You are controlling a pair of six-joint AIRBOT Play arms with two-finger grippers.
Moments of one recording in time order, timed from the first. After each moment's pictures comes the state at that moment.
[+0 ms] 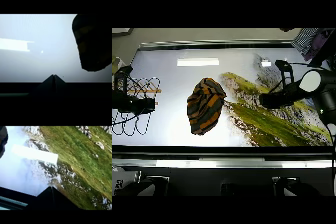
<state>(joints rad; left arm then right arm) -0.01 -1.09 1.29 1.44 -1.46 -1.65 0.17 -1.20 1.35 -1.32 1.37 1.62</state>
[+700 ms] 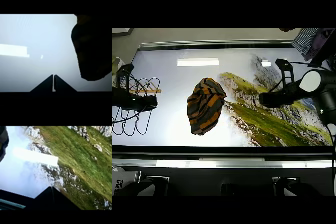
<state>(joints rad) -0.02 -1.12 1.29 1.44 -1.38 -1.65 0.17 -1.20 1.35 -1.32 1.35 1.62</state>
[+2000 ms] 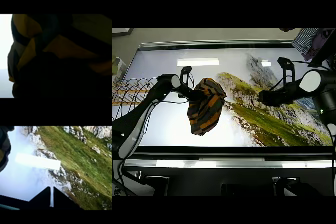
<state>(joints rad) -0.30 -1.79 1.64 1.36 -1.09 -1.66 0.17 -1.20 1.35 -1.32 1.32 1.68</state>
